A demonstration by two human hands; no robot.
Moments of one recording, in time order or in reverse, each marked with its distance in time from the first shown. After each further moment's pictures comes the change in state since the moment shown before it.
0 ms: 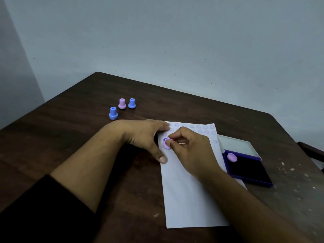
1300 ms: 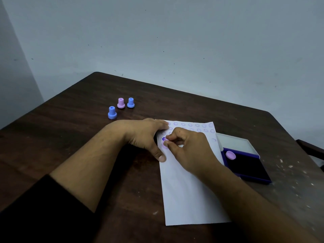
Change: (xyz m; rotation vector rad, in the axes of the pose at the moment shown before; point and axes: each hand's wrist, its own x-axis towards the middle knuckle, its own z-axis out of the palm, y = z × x) left_hand 0.001 0.005 0.004 0.045 0.044 0.000; right_hand 0.002 -0.002 -0.002 -0.126 -0.062 -0.057
